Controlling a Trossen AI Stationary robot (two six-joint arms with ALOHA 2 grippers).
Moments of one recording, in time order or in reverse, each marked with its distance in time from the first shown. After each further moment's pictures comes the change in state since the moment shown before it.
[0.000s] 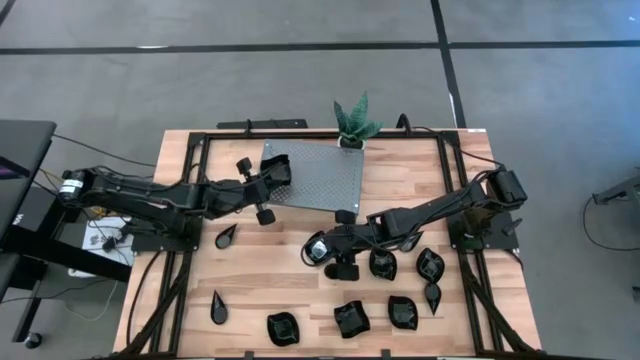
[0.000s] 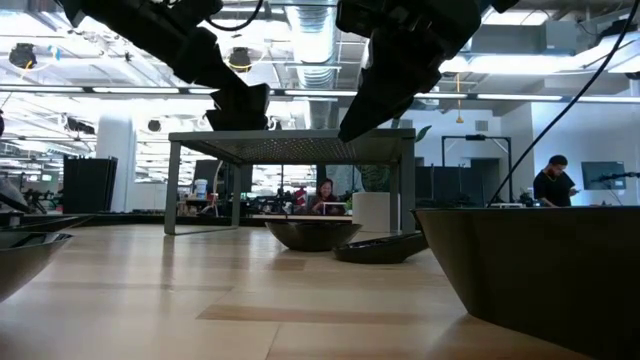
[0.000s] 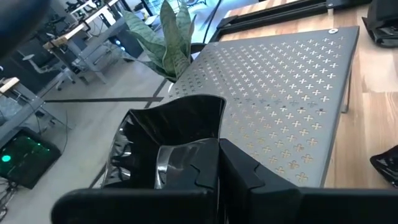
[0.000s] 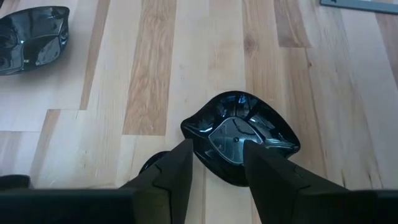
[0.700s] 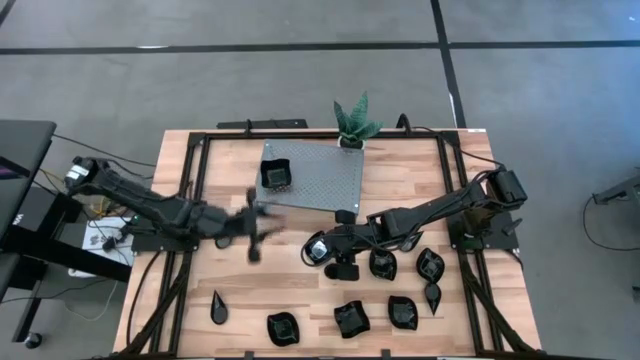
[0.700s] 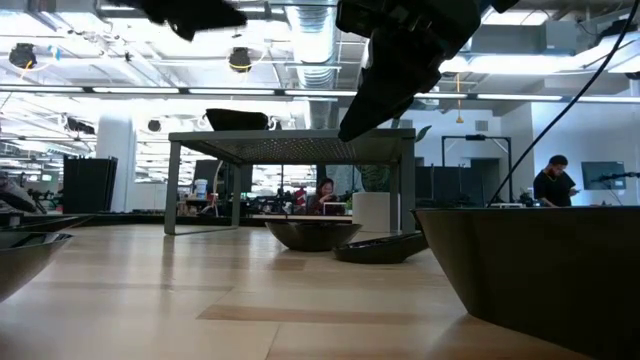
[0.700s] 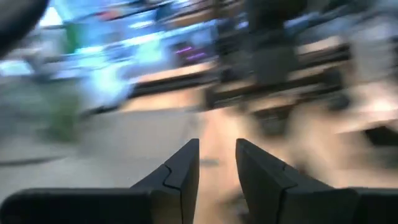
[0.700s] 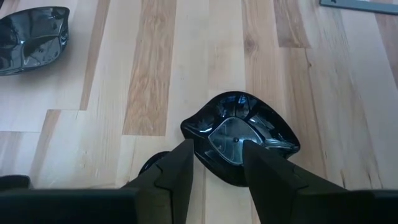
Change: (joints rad) left arm -0.332 -0.020 0.000 0.140 0.122 -0.102; right arm 0.000 0.000 0.000 0.001 0.000 0.000
